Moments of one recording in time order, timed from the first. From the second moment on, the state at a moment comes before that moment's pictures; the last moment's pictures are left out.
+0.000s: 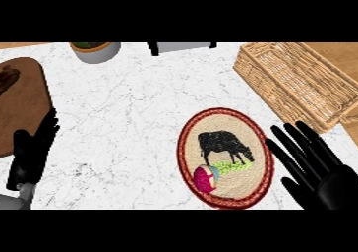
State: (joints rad) left arm -0.07 0.59 -0.28 -1.37 0.34 0.39 0.09; right arm 0.14 -0.53 0.32 -2.03 1.14 -0.32 -0.14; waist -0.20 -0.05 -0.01
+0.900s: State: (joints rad) left arm -0.14 0.58 -0.31 -1.40 0.33 0.35 0.14; right arm 0.59 -0.23 0.84 -2.14 2.09 -0.12 0.43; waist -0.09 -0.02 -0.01
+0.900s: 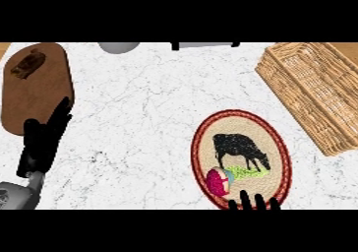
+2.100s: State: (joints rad) left arm -0.26 0.50 -0.31 -1.35 0.26 0.28 0.17; right arm 0.61 -0.21 0.85 -2.11 2.25 -0.19 0.68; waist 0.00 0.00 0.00
